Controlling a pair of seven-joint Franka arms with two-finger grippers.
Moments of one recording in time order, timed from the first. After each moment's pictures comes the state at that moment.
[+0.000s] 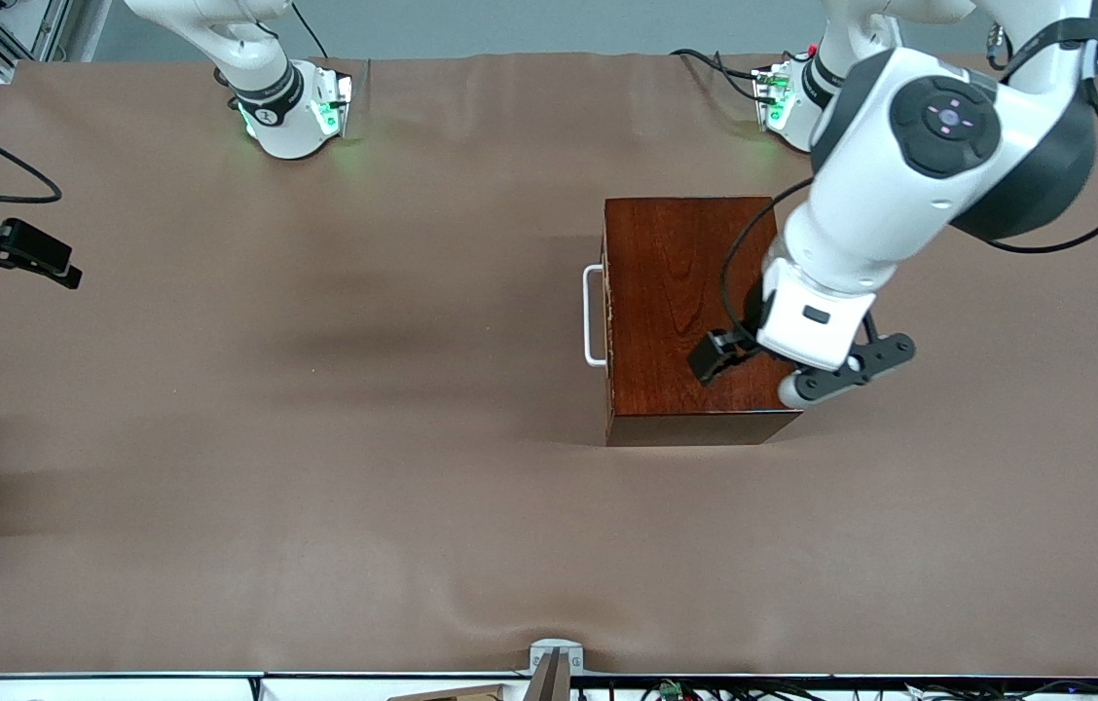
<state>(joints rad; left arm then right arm) -0.35 0.38 -0.16 -1.28 0.00 1.83 -0.91 0.00 0.05 -0.03 -1.48 0.02 1.52 0.06</state>
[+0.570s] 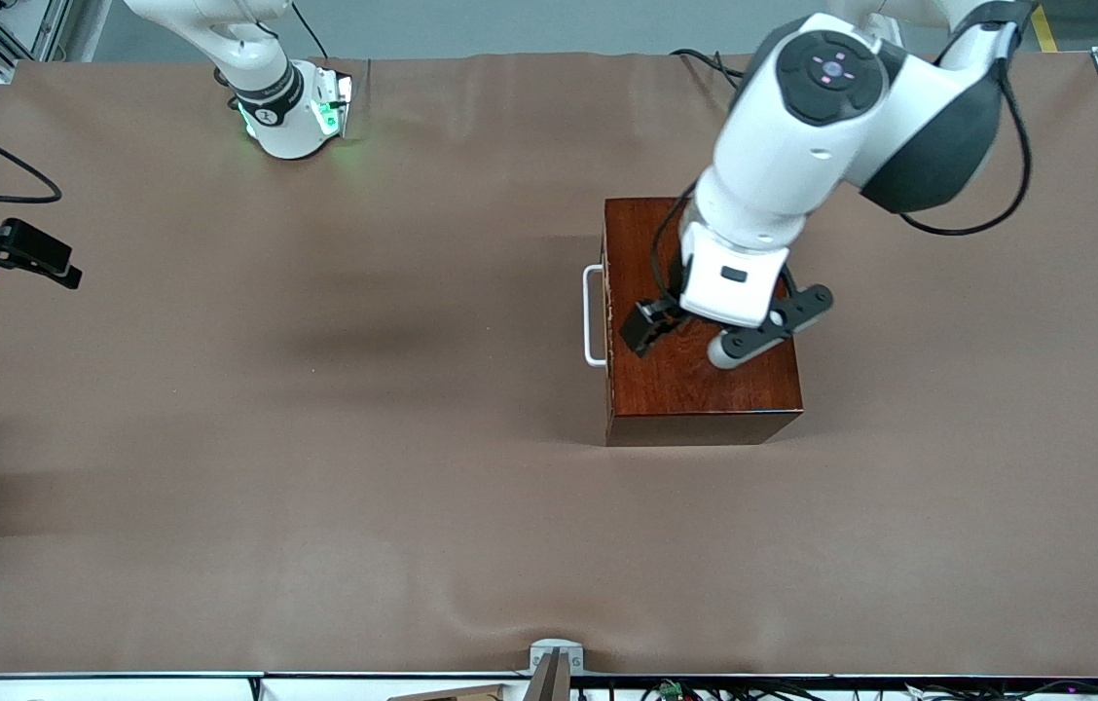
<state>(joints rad) -0.46 0.38 -0.16 -1.28 0.01 1.84 -1.16 0.00 0.05 -0.03 -1.48 0.02 1.52 0.06</state>
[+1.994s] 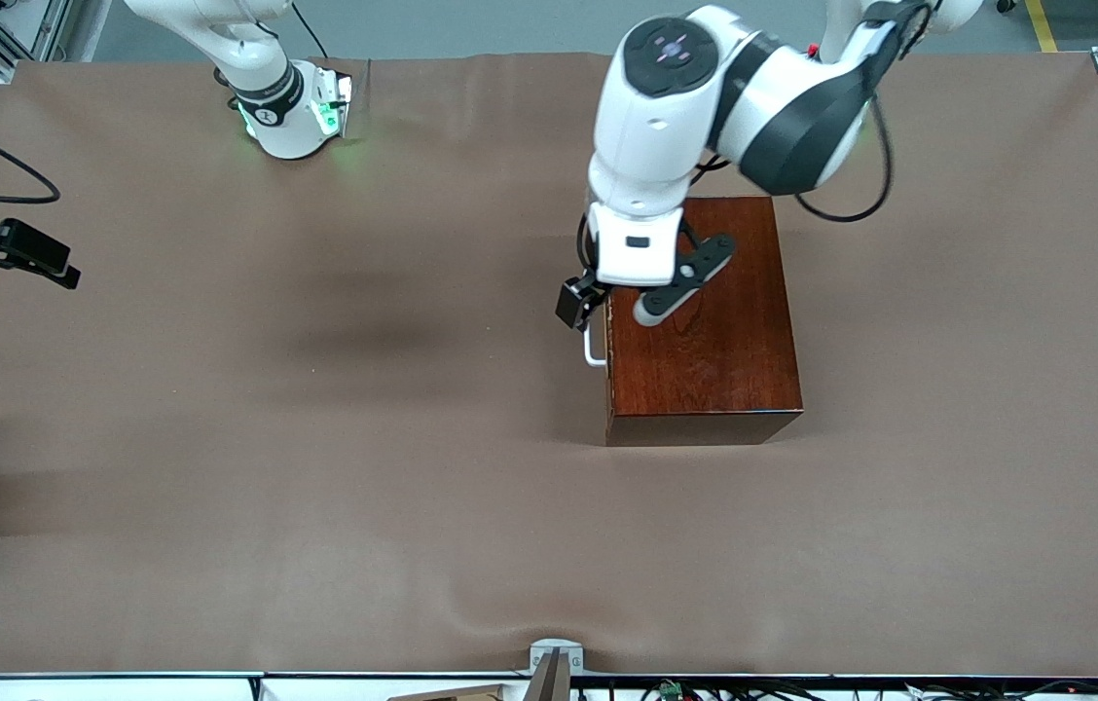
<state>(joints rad) -0.61 0.41 -0.17 -1.36 0.09 1.87 -1.49 0.00 0.05 -0.03 -1.48 0.02 1.52 0.06</state>
